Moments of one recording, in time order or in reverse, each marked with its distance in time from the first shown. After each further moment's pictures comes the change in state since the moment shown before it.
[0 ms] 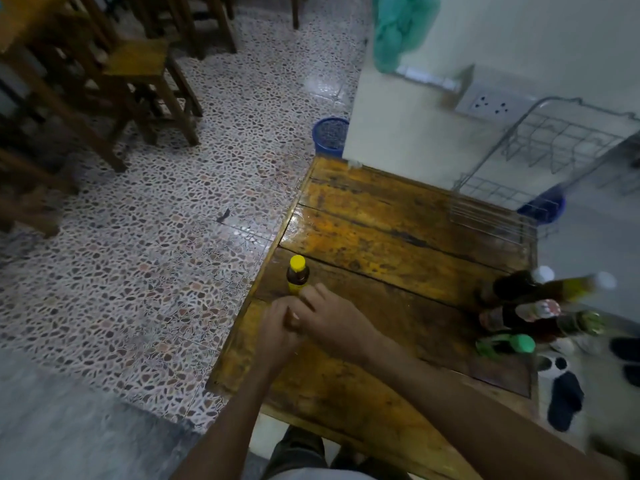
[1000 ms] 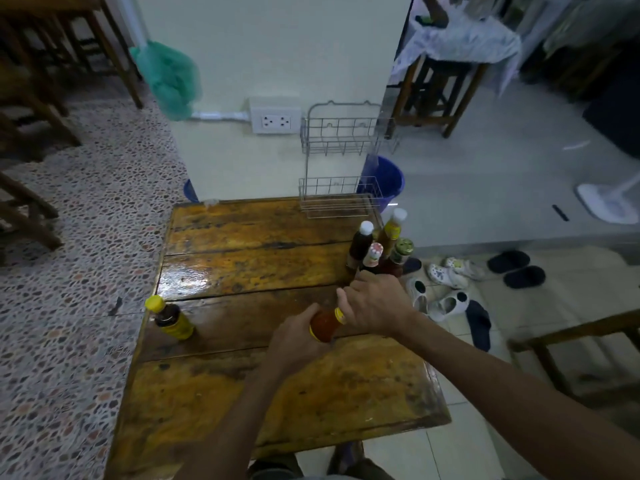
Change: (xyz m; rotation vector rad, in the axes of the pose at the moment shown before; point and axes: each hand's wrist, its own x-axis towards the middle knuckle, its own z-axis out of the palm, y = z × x) left_hand -0.041 0.148 0.165 0.316 -0.557 0.419; right_hand -0.257 0.072 -0.090 -0.429 0.227 0.590
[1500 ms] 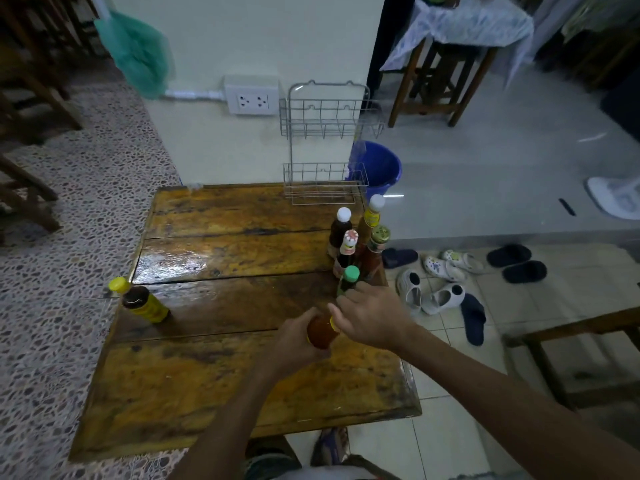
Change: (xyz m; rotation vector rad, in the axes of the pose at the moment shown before) left_hand -0.004 0.034 0.053 -0.194 -0.128 -0.046; right_hand -0.067 0.034 0.021 0.115 -0.030 -0.048
